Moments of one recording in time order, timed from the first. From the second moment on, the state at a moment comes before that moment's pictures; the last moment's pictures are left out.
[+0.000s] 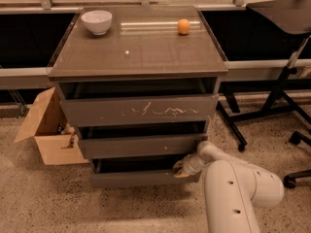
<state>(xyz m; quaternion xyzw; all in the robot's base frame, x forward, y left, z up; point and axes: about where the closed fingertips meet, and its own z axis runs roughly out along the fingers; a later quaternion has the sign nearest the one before) 0.678 -0.141 0.192 -0.71 0.65 0.15 0.24</state>
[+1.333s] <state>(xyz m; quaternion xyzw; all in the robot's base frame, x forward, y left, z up) 0.674 -0.139 0.204 -0.69 0.64 0.18 0.27</state>
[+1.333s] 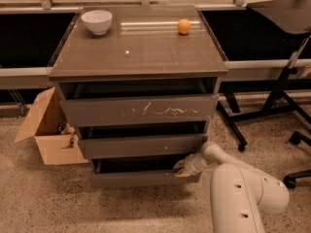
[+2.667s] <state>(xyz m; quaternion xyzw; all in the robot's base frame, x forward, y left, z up) 0.673 -0.139 0.204 -0.69 0.64 0.18 0.27</state>
